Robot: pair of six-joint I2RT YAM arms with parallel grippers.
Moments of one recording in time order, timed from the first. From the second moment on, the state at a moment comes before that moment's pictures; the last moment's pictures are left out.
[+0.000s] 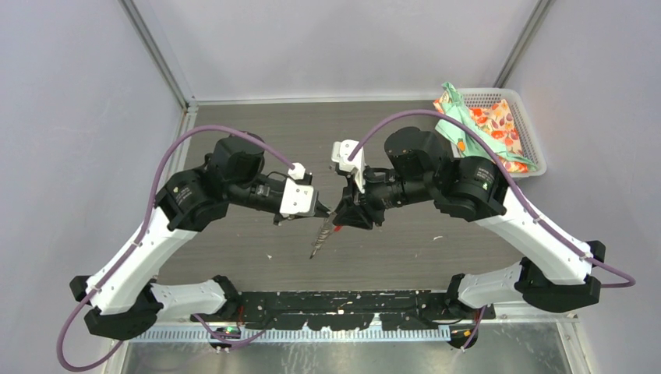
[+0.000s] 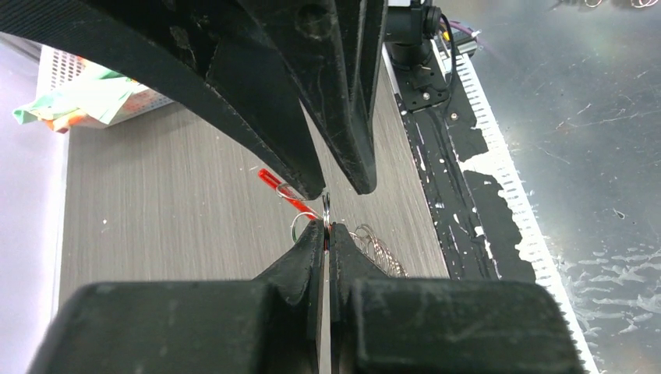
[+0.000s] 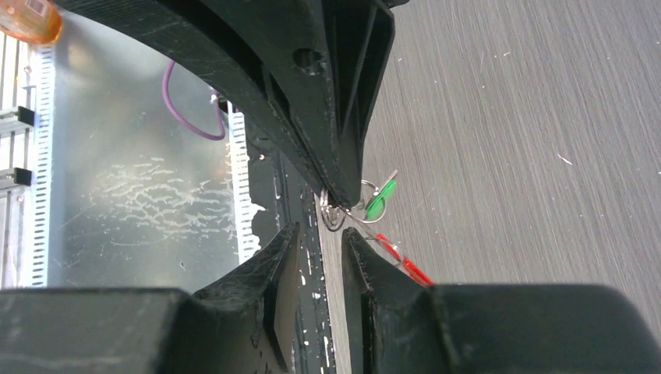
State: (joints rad) left arm -0.87 1.12 1.58 -0.96 0.71 0.66; right arm 1.07 1.29 1.78 -1.01 -0.37 -0.09
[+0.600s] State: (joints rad) left arm -0.87 1.10 1.57 -0.95 0.73 0.65; right arm 1.07 1.29 1.78 -0.93 -0.37 -0.08
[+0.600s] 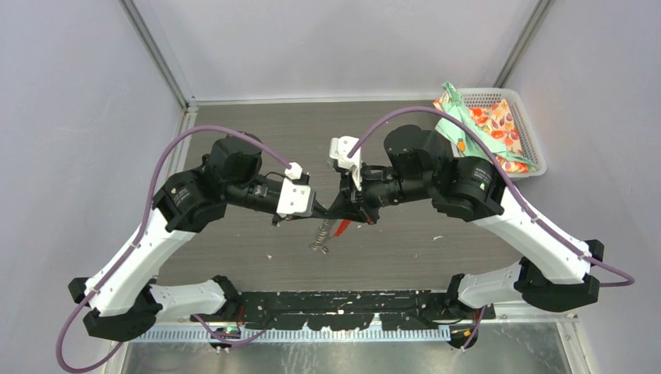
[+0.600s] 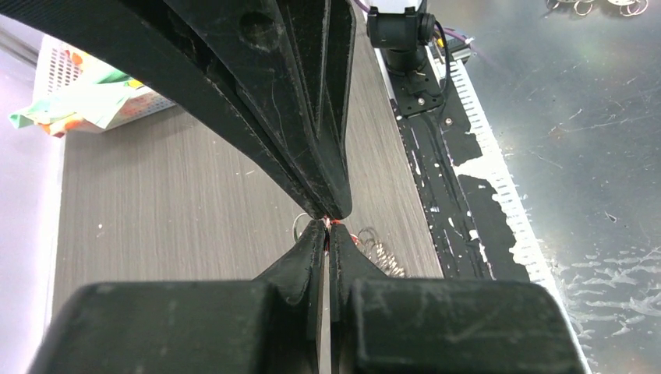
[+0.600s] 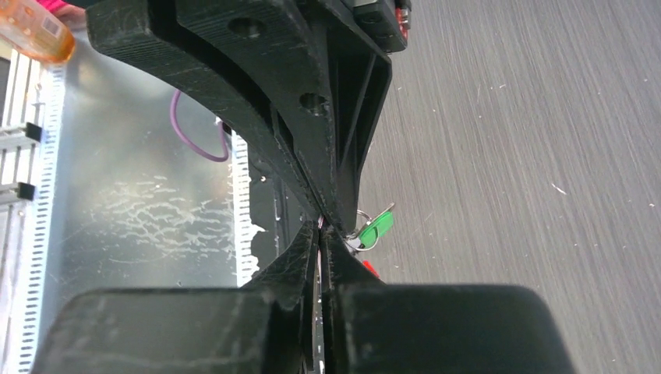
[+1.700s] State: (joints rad) left arm -0.86 1.05 1.55 -0.84 0.70 0.49; right arm 1.06 0.89 1.00 0.10 -0.33 0.10
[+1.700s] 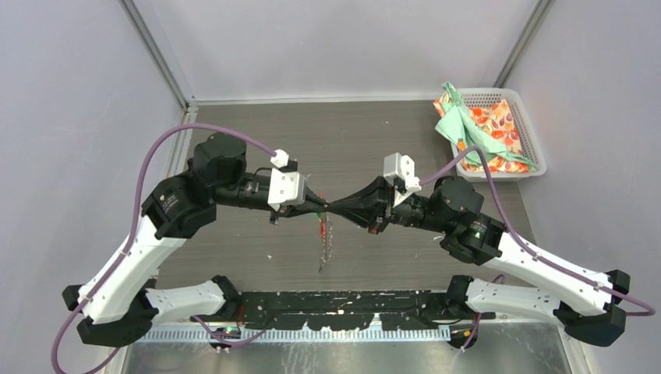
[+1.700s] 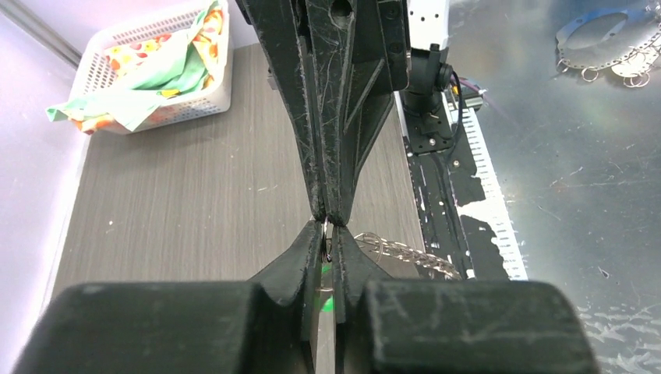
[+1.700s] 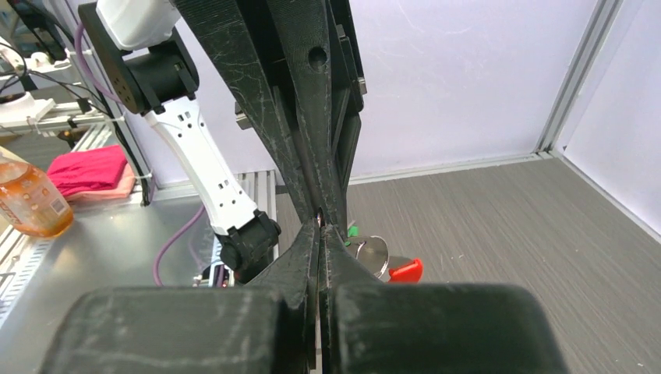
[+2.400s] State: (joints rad) left arm -0.87 1.10 1.57 -0.95 0.66 0.59; right arm 1.05 1.14 1.72 -0.79 -0.37 -0.05
